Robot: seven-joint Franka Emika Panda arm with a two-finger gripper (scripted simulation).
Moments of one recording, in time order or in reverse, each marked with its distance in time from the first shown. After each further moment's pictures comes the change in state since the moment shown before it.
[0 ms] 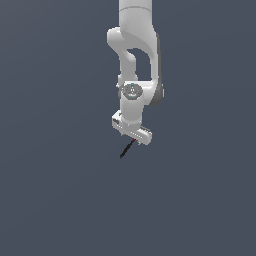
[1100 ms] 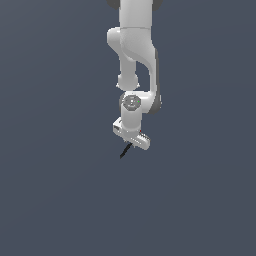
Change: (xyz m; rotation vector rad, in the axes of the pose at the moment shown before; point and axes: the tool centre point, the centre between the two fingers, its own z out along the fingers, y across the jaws) arm 0.000 0.001 0.049 0.000 0.001 0.006
